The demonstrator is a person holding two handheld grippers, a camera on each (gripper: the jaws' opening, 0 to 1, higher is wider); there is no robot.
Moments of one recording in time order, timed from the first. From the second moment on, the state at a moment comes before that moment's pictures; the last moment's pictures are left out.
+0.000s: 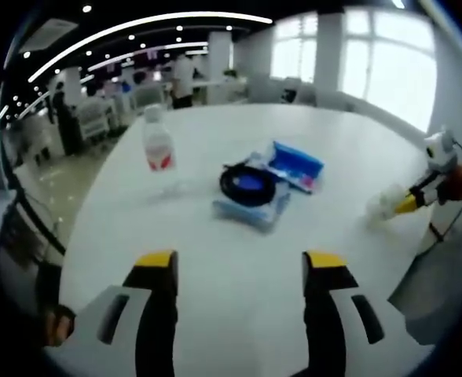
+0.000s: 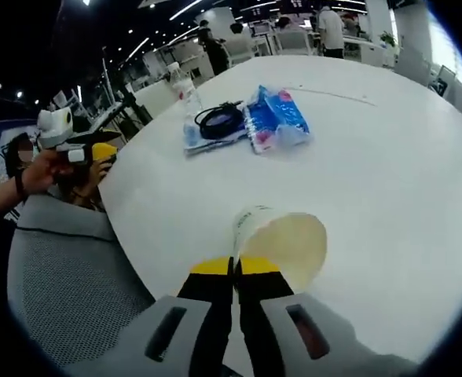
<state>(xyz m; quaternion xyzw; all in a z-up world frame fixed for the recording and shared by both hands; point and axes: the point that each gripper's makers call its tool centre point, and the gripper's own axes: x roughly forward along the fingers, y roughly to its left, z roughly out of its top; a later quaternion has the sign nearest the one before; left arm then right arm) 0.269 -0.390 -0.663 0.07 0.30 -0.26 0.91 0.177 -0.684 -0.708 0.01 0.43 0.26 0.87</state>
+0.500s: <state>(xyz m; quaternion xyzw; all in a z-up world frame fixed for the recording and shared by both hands) 0.268 -0.394 -0.658 0.06 0.29 -0.27 0.92 0.252 -0.614 -0.659 -0.04 0.38 0.31 0.87</state>
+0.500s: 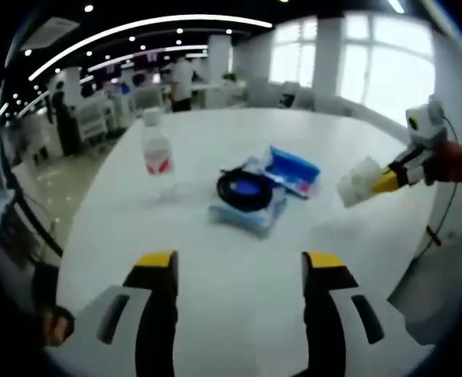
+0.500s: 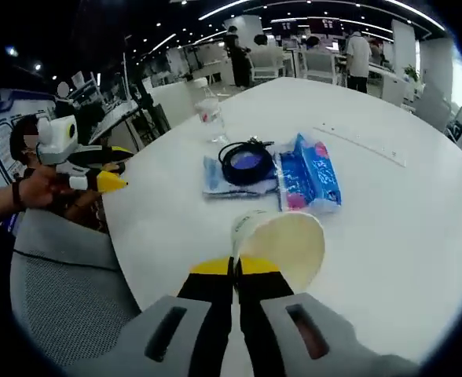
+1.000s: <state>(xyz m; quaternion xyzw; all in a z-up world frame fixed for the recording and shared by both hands) 0.264 -0.399 -0.659 0.05 0.30 -0.28 0.91 0.325 -0.535 -0.648 -0.02 0.35 0.34 0.87</state>
